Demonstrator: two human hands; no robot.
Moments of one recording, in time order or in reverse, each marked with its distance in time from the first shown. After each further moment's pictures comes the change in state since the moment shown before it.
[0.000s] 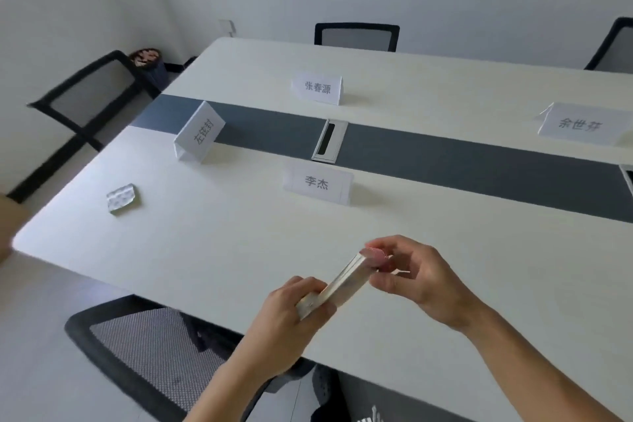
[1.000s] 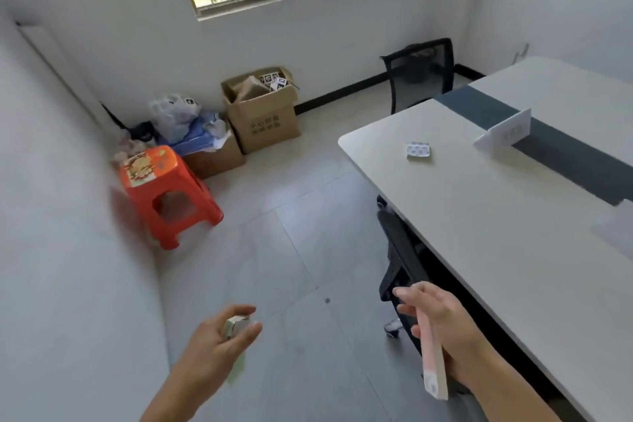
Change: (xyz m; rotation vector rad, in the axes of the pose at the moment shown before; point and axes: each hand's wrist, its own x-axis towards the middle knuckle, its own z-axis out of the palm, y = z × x) left_hand -0.474 -0.249 -0.169 -0.380 0.823 -0.713; right_hand -0.064 -0.004 0.444 -0.053 -0.453 0.304
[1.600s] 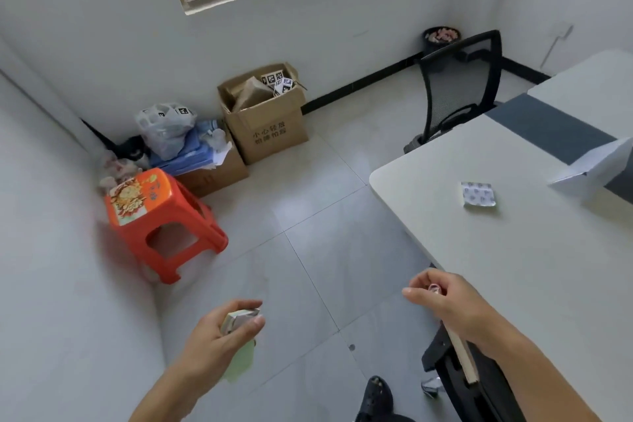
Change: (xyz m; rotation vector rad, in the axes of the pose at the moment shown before) left_hand 0.262 0.080 -0.086 -0.116 -0.073 -0.142; right_hand 0.264 -0.131 0.058 -0.471 -0.069 -0.105
